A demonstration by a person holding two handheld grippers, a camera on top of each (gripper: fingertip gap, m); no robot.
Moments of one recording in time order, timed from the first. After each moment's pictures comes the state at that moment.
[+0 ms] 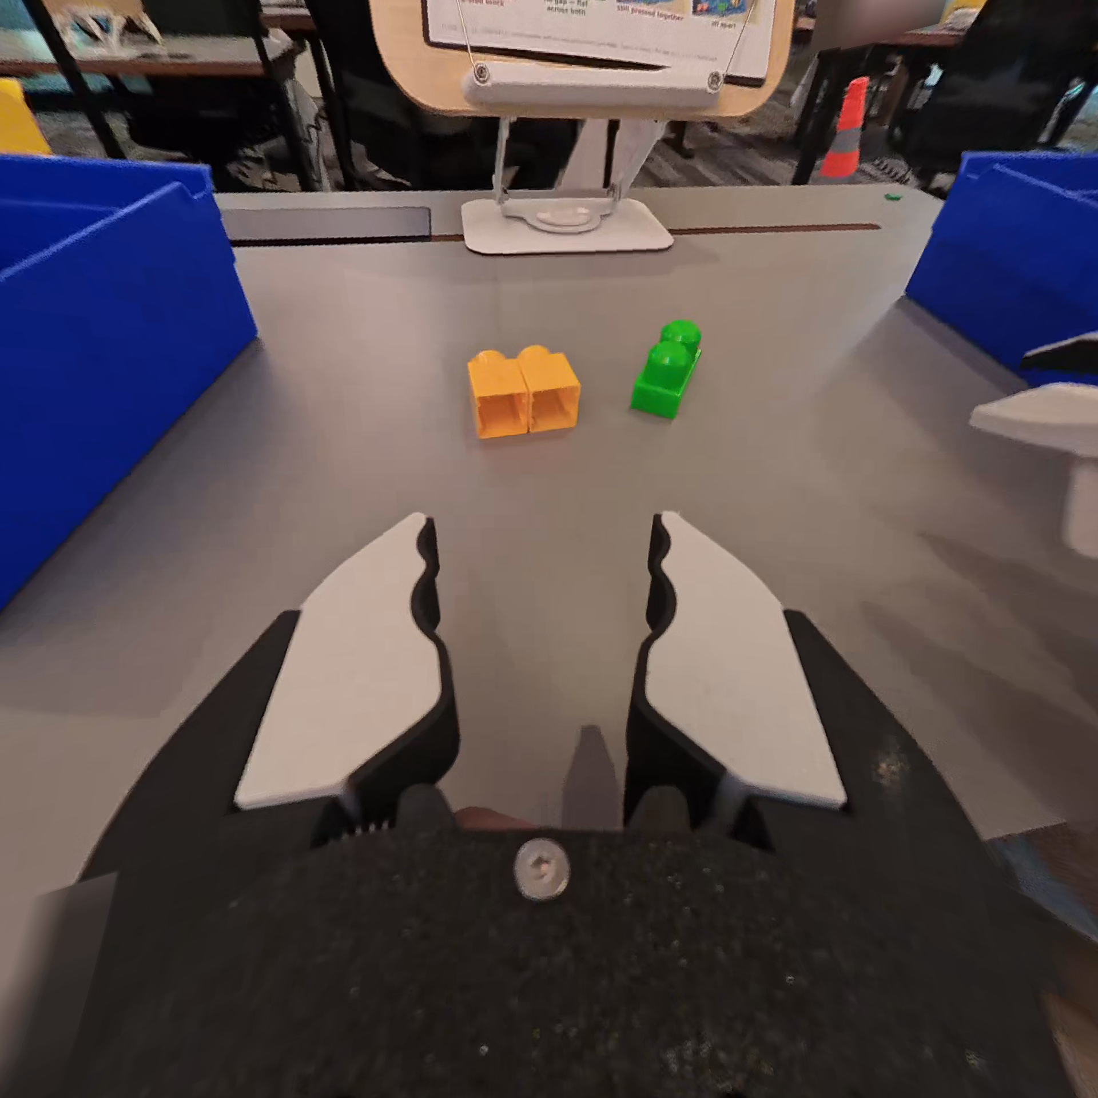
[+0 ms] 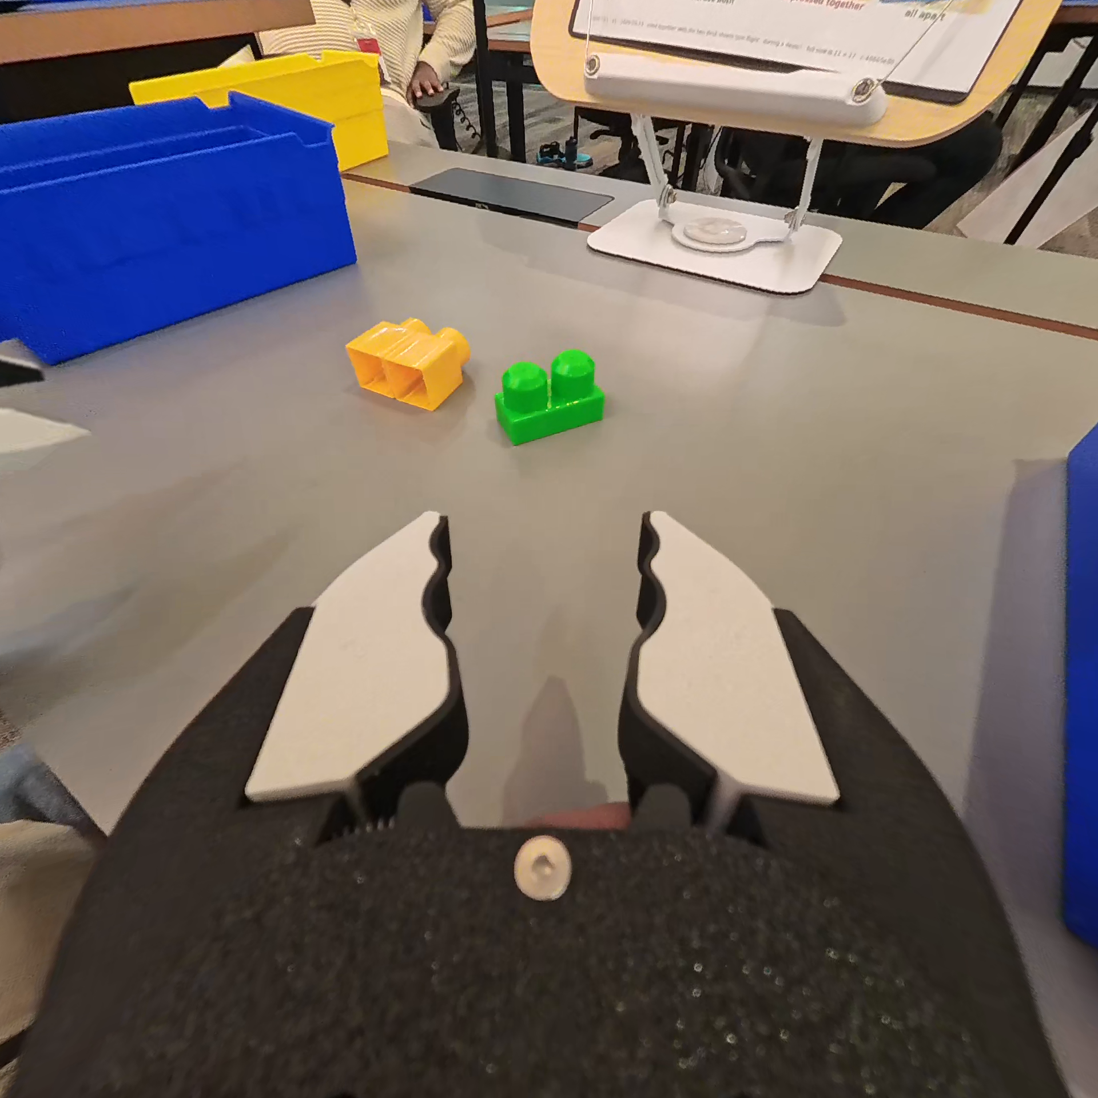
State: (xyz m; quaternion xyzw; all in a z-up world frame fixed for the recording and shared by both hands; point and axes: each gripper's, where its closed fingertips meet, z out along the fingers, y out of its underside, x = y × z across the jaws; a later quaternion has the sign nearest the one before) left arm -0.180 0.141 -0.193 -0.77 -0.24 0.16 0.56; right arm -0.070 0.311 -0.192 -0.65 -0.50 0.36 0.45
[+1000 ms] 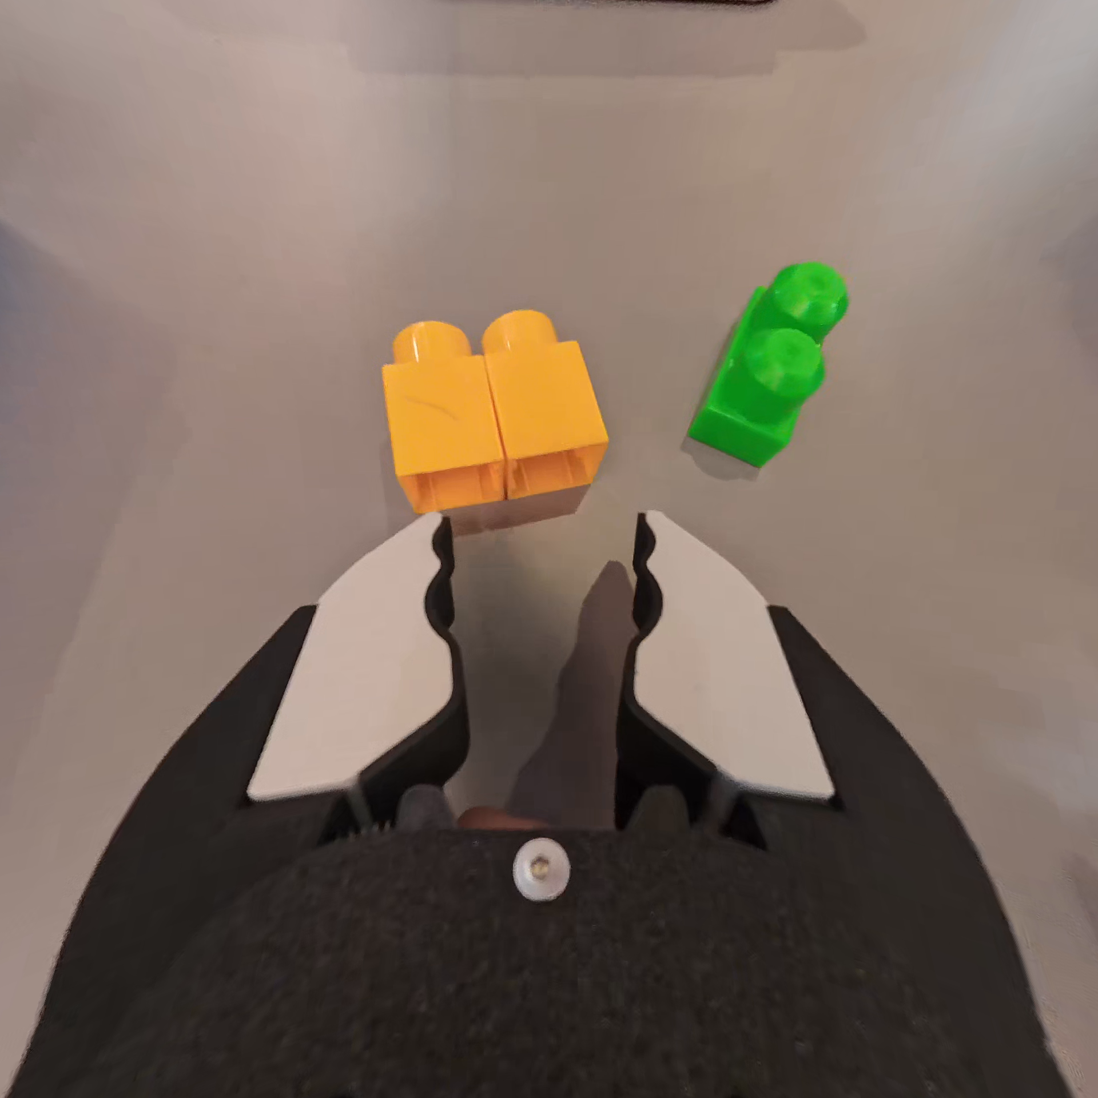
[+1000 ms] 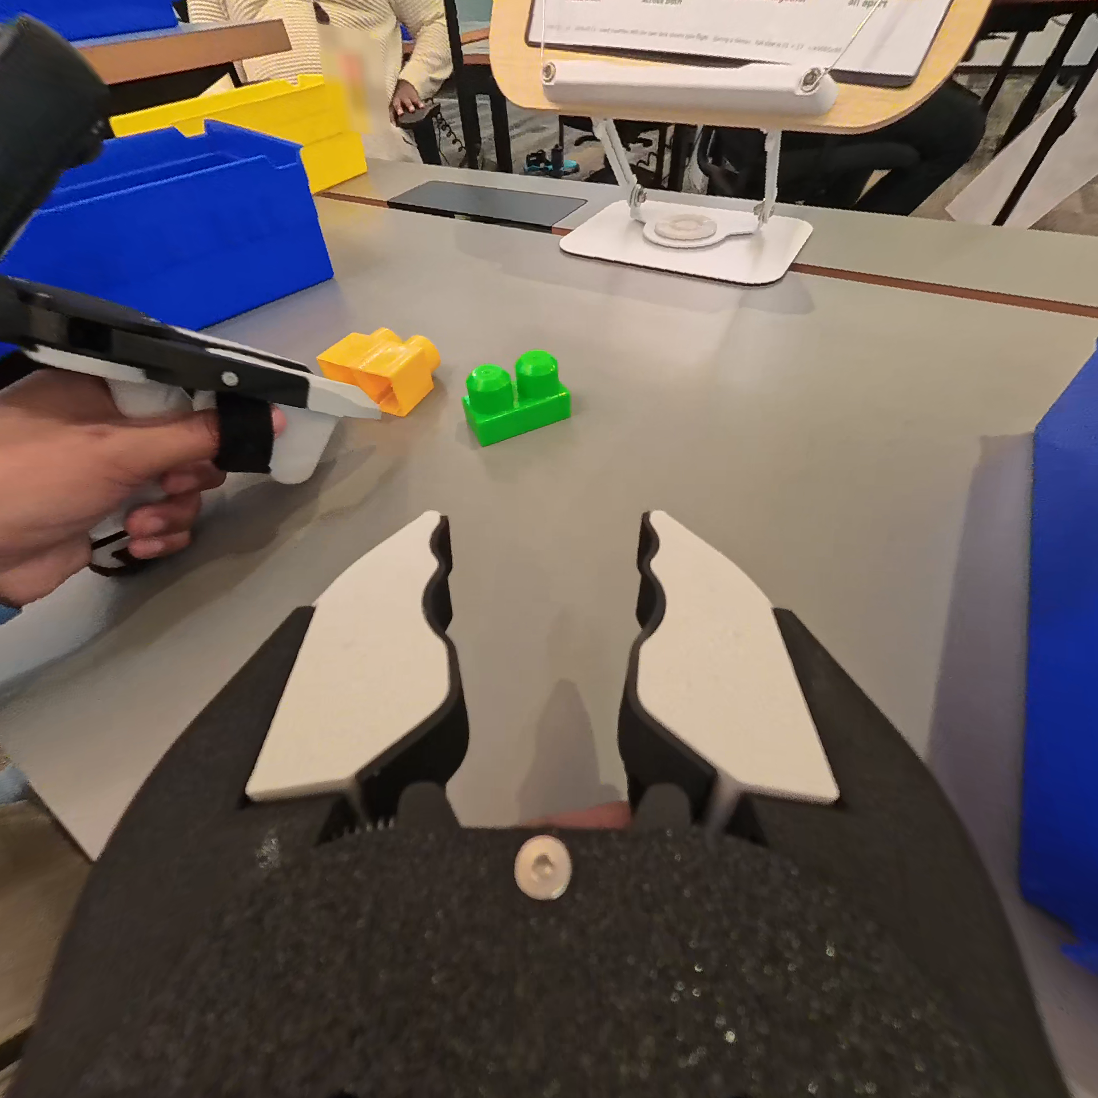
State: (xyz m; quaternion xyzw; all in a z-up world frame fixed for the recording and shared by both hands) left arm -0.251 0.249 -0.256 -0.86 -0.29 0.09 0.41; right arm -0.060 0.330 -0.193 -0.66 -0.48 0.37 0.45
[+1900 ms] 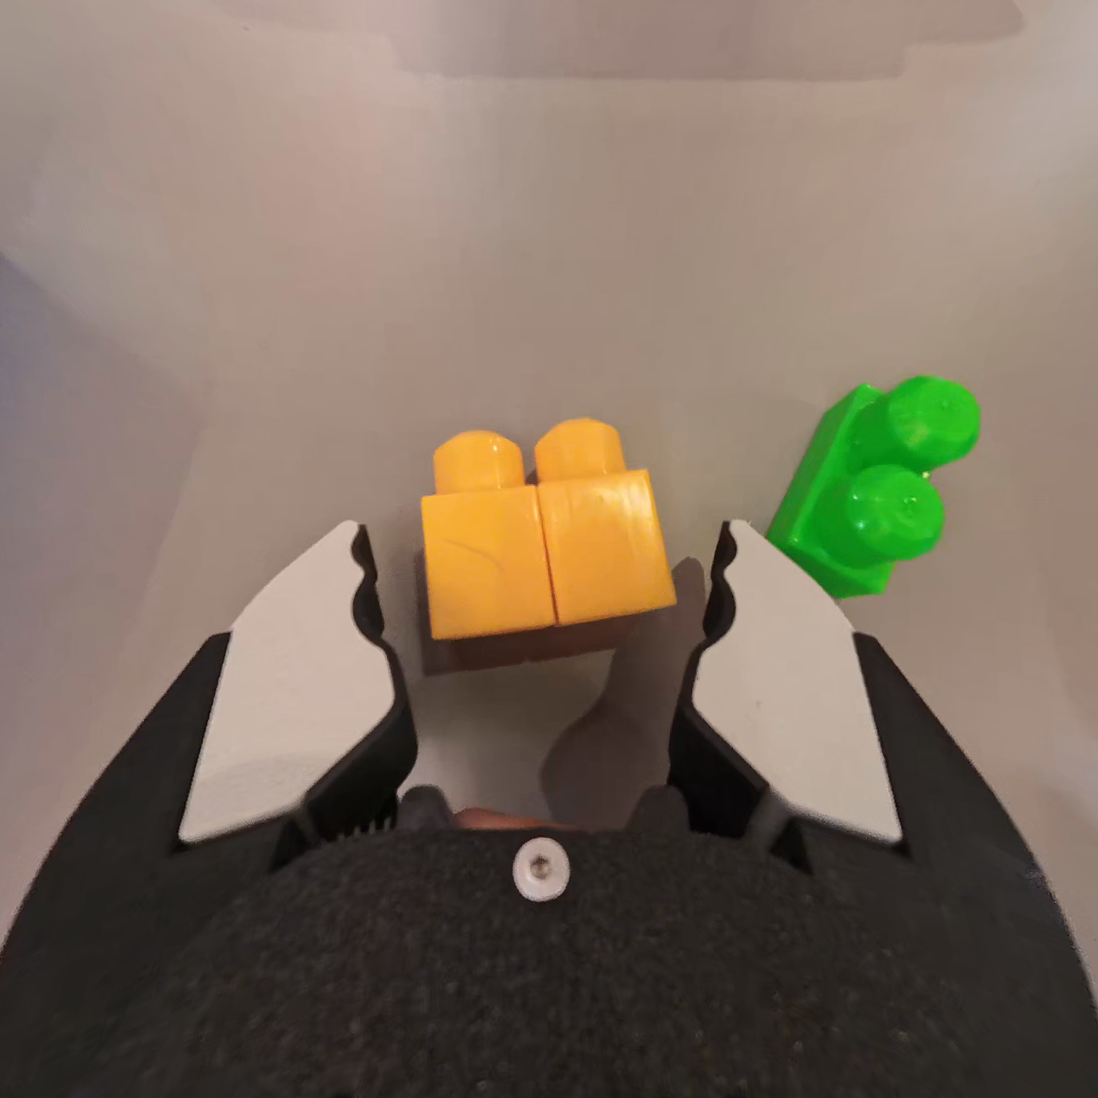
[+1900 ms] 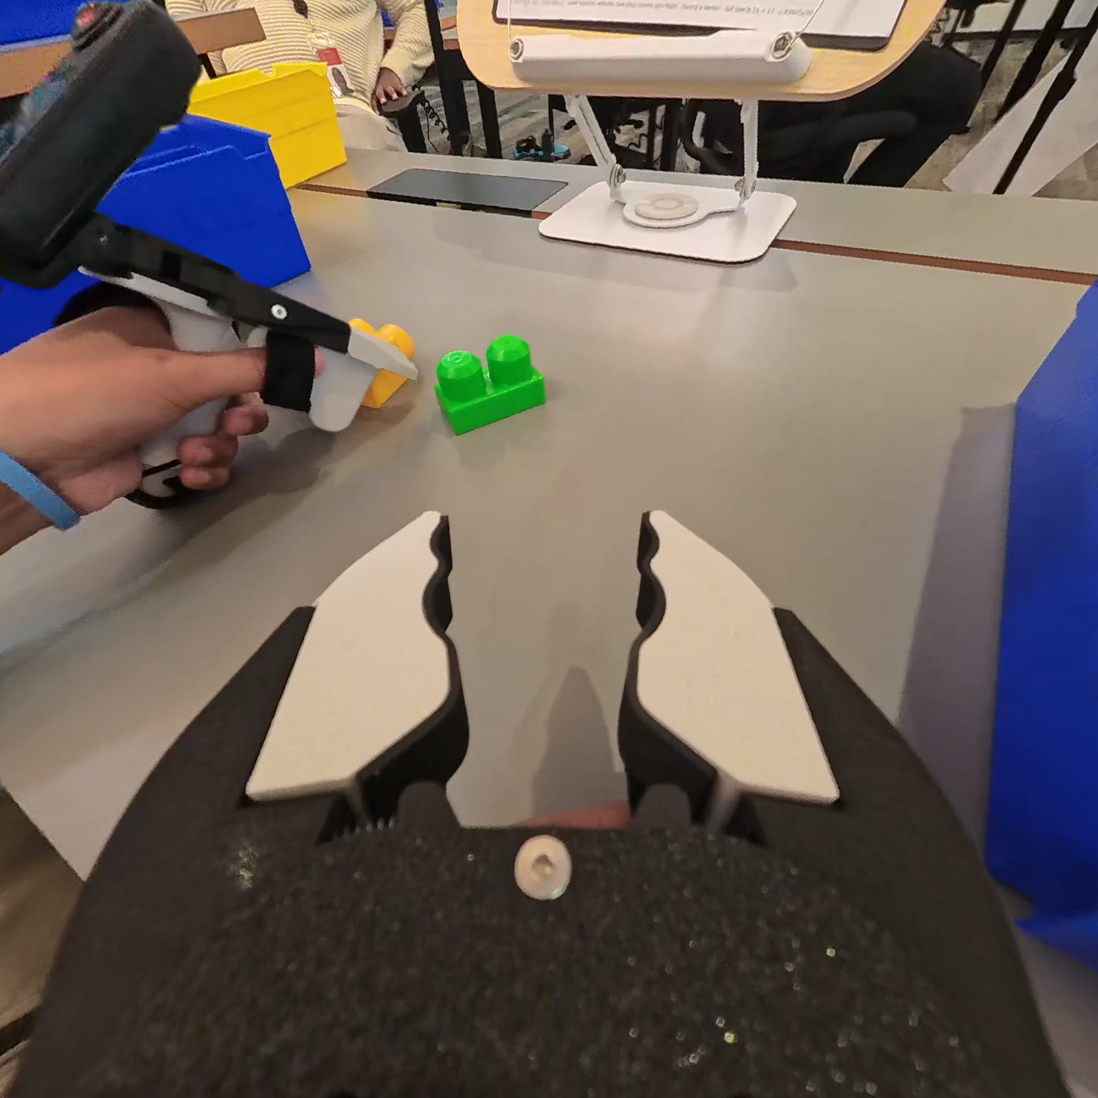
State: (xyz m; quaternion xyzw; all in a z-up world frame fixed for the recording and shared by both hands) left arm -0.291 0.277 -0.264 -0.87 -0.33 0.11 0.37; right arm -0.054 0.344 -0.199 -0.67 -0.47 0.37 0.44
